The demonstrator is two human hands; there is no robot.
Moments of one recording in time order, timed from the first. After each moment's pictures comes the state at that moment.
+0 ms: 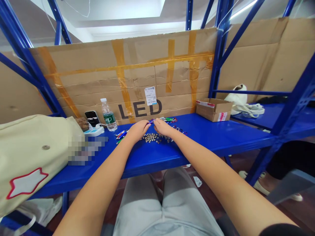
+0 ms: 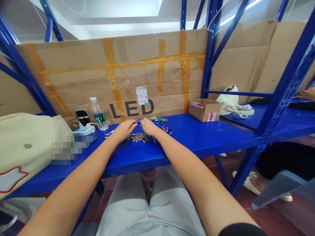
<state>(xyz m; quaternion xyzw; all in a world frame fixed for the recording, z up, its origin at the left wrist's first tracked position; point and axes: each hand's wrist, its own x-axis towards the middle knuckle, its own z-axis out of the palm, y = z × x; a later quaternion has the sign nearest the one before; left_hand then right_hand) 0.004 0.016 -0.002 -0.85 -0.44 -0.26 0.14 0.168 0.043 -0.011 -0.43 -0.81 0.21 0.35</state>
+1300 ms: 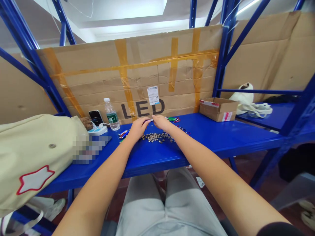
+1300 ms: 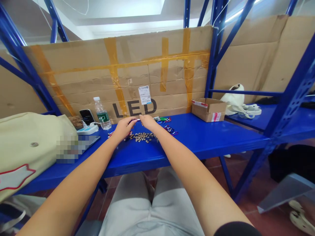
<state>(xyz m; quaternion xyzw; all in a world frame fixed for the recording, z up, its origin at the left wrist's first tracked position) 0.002 0.010 0.004 -0.79 -0.46 -0.41 0.01 0.154 0.059 0.010 -0.47 -0.80 0.18 0.34</state>
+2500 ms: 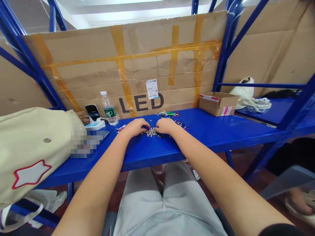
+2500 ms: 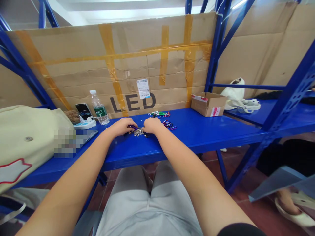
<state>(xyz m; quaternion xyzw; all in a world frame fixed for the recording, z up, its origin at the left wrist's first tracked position) -0.021 0.020 -0.002 -0.90 -0.41 -0.14 0.06 0.174 0.029 -0.010 -0.47 -0.88 -0.08 0.09</state>
